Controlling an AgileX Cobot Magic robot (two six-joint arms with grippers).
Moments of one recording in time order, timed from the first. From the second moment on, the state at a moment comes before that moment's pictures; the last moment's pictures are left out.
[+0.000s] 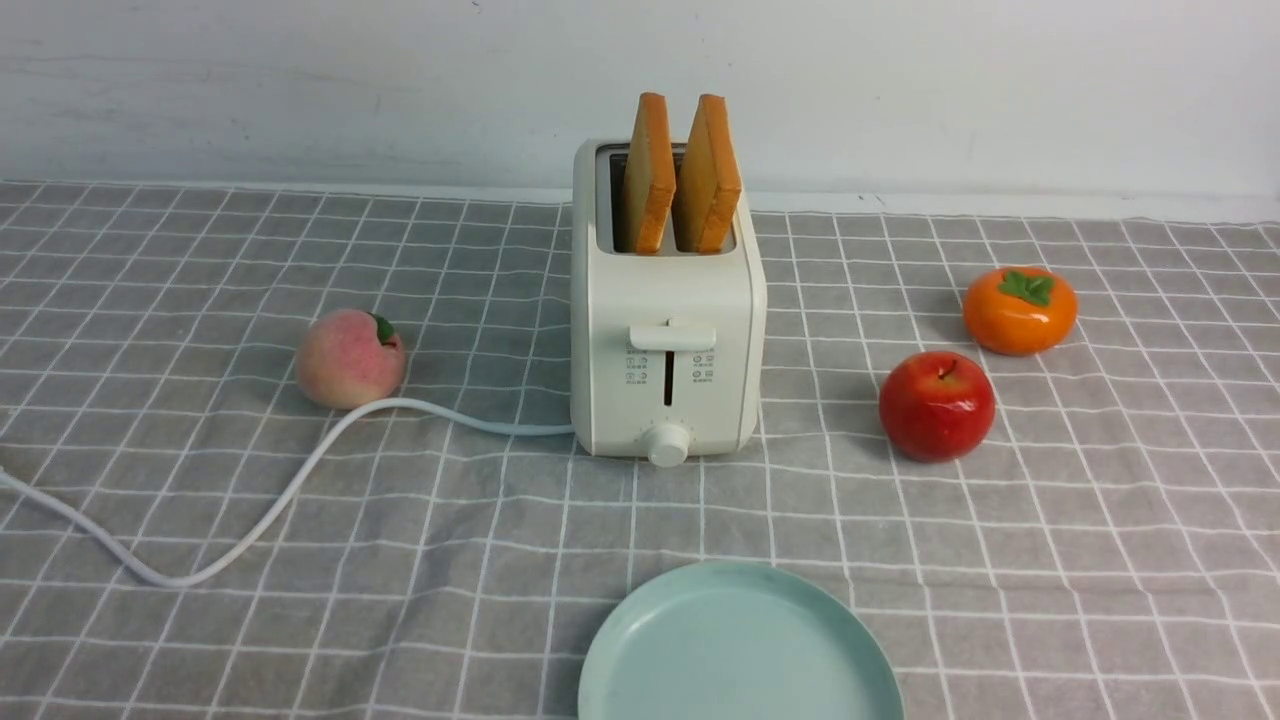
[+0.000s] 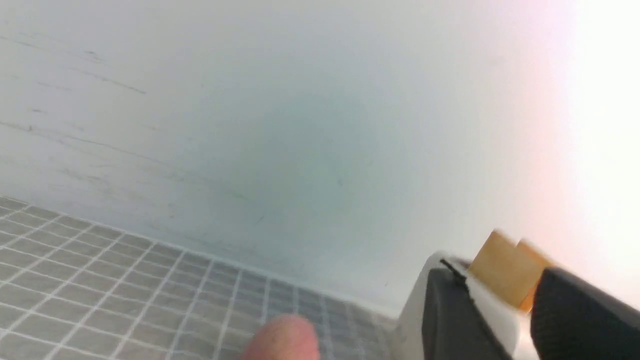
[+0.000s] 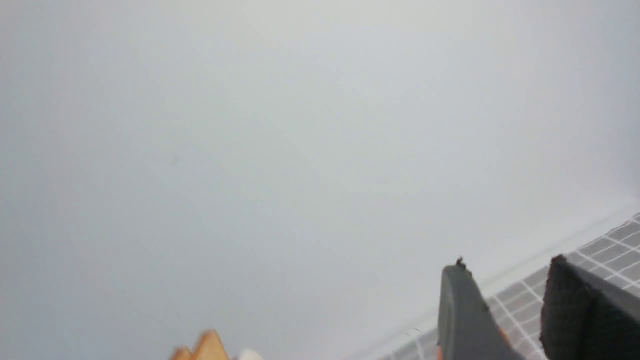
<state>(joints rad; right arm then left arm) 0.01 -0.01 0.02 0.47 -0.32 0.13 -0.06 -0.01 0.03 -0.06 -0.28 -0.46</state>
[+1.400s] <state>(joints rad) 0.25 1.51 -1.35 0.72 0.78 -0.56 -0.21 0.88 -0.79 -0.24 0.73 -0.35</state>
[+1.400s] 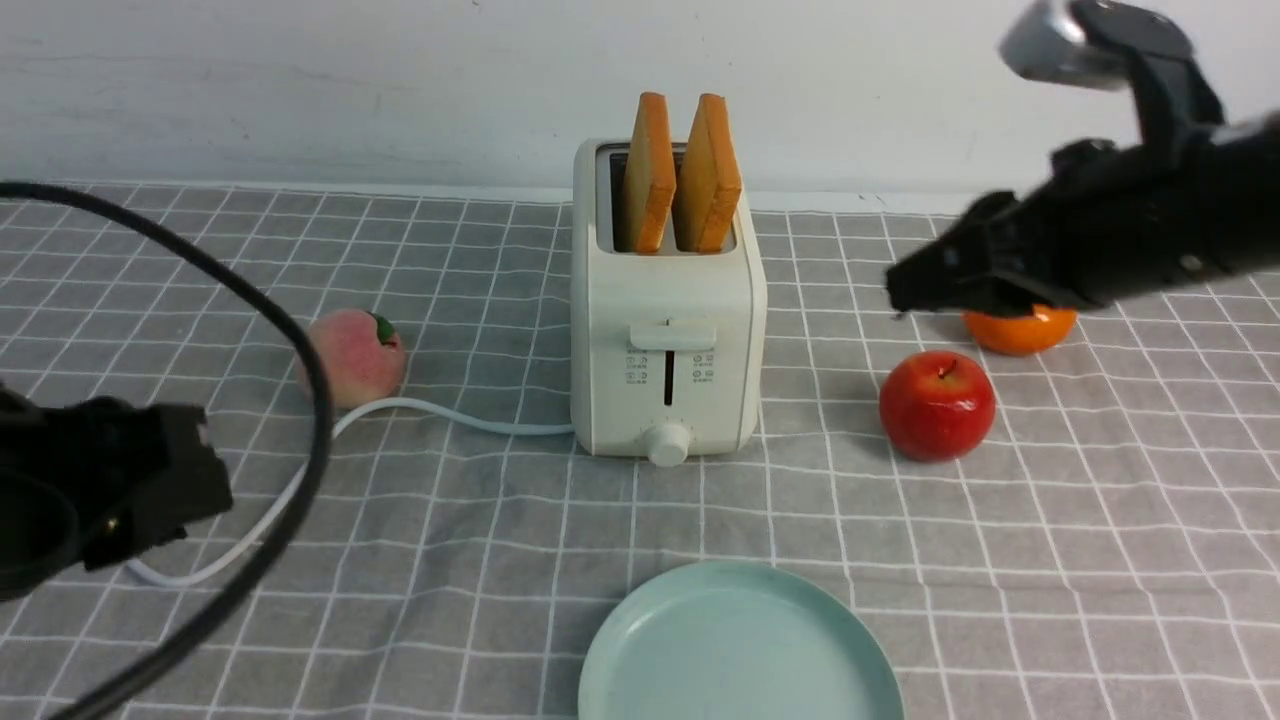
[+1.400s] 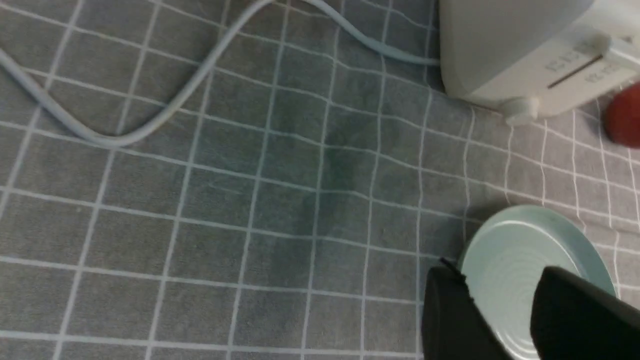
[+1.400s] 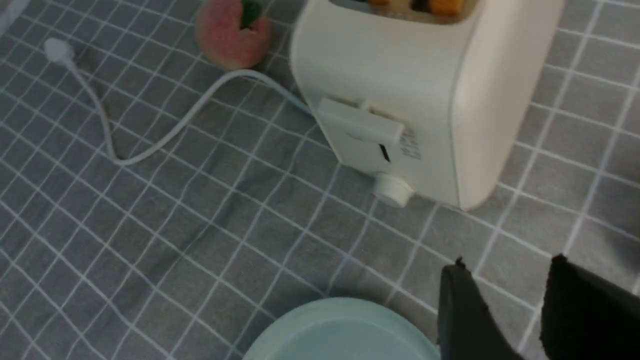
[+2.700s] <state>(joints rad) 0.35 2.01 -2.08 0.34 0.79 -0.09 -0.24 0.89 -0.79 -0.27 0.81 -0.34</state>
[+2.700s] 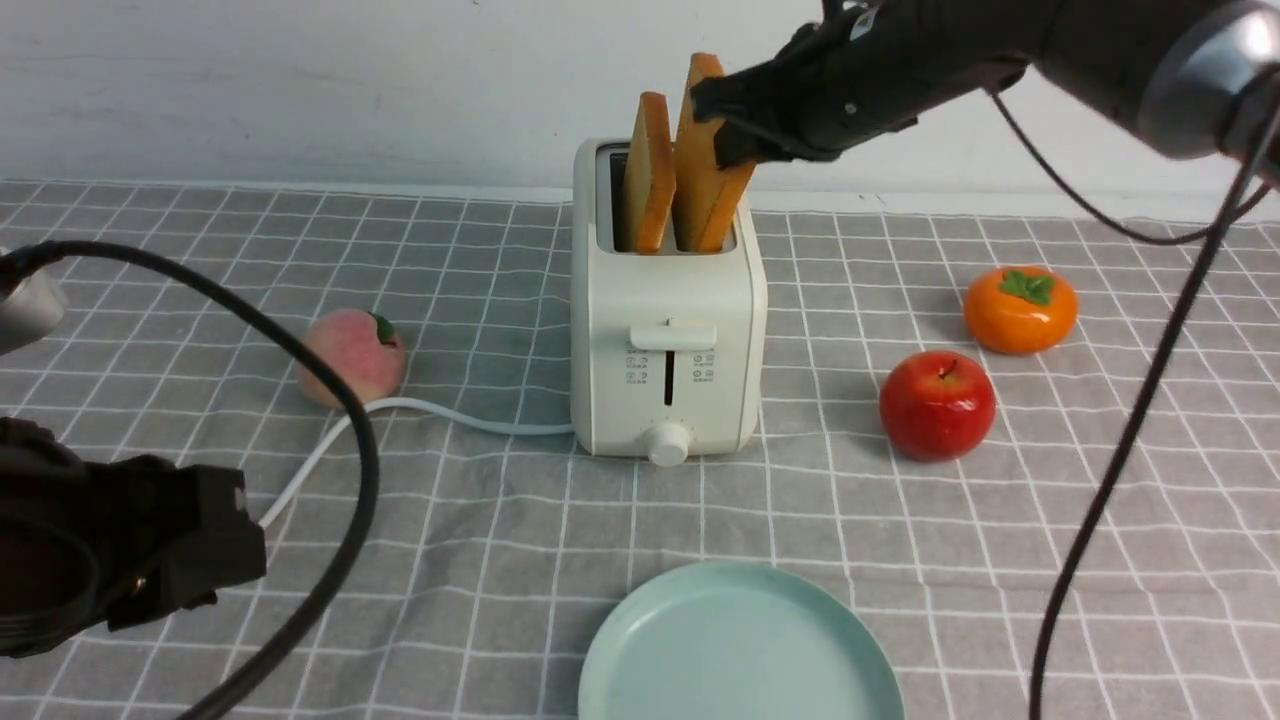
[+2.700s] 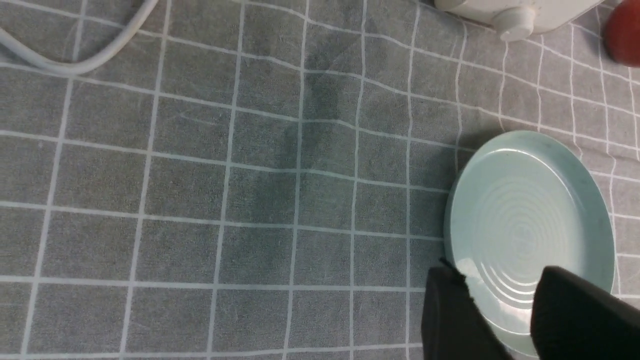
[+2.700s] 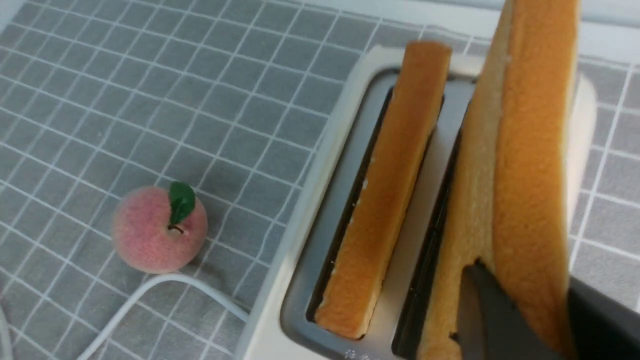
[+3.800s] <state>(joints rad) 0.22 1.60 -0.85 1.37 0.90 -0.74 -0.24 0.91 -0.90 -0.36 0.66 -0.07</state>
